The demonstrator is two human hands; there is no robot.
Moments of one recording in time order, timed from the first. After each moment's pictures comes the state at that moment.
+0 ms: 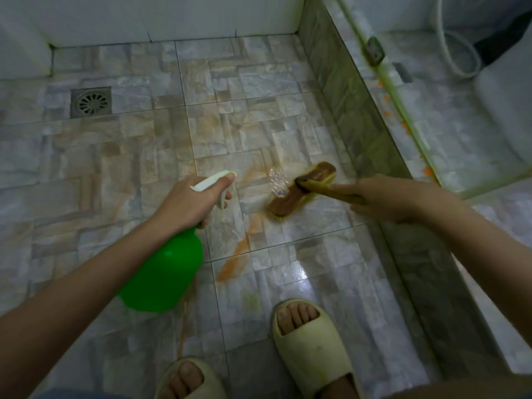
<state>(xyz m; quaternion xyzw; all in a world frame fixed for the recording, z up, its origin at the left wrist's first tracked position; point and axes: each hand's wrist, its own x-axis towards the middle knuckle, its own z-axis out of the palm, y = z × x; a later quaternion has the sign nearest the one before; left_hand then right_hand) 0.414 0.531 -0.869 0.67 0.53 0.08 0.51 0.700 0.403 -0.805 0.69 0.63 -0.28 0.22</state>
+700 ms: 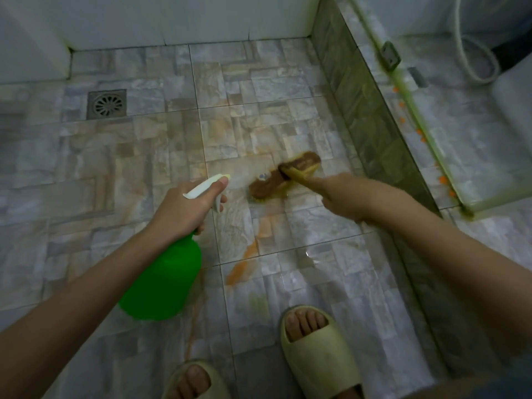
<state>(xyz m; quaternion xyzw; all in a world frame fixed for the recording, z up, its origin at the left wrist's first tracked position) 0.392 0.534 -0.871 0.65 0.55 0.11 0.51 0.662 0.444 -0.833 0.72 0.61 -0.31 0.14</state>
